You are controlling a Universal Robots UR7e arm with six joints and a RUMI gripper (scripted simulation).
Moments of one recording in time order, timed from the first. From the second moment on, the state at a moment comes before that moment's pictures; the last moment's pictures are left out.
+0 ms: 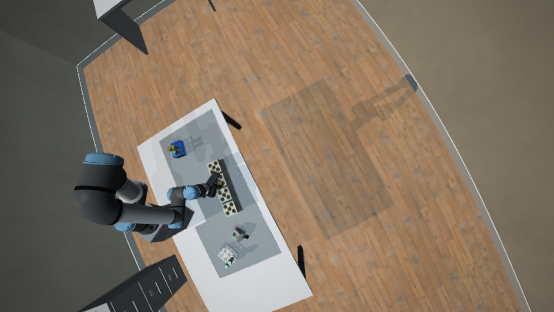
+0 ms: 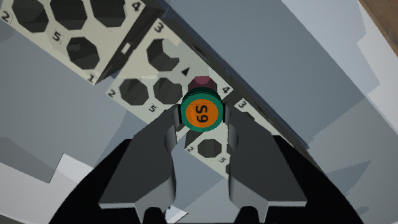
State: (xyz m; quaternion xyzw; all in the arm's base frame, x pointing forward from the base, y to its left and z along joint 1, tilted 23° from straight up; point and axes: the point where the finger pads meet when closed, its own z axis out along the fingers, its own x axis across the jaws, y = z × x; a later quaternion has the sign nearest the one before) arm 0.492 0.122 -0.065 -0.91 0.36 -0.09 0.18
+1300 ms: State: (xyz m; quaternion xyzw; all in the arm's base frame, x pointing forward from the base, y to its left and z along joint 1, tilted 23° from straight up) arm 0.499 0.127 -0.084 -0.91 0.36 -0.09 0.18
